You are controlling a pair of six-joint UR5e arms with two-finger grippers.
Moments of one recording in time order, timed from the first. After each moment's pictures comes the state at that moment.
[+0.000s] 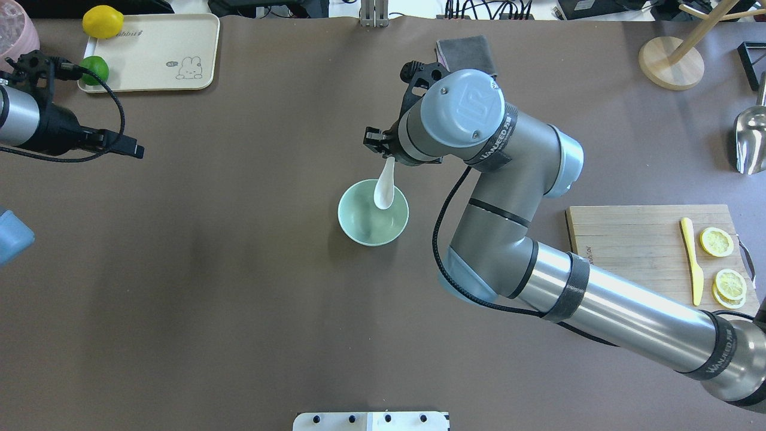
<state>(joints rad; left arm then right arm) -0.99 -1.72 -1.73 -2.17 -2.12 -0.80 0.59 -0.82 1.58 -1.31 1.71 1.40</state>
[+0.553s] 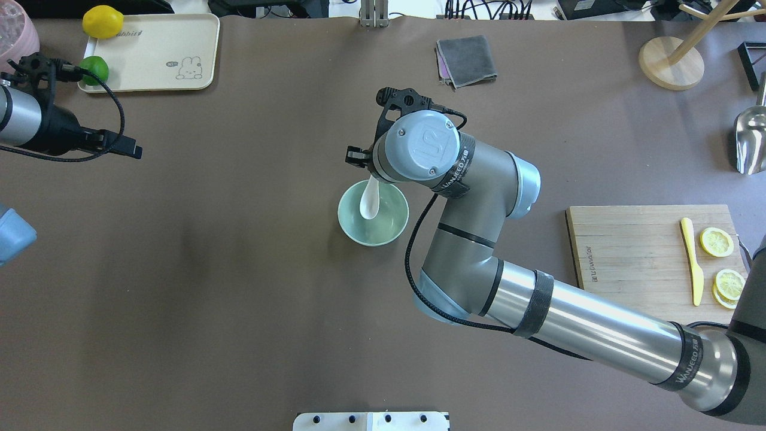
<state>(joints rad) -1.00 -1.73 -1.70 -2.17 -2.12 -0.80 0.53 -0.79 1.47 -1.24 1.61 1.41</state>
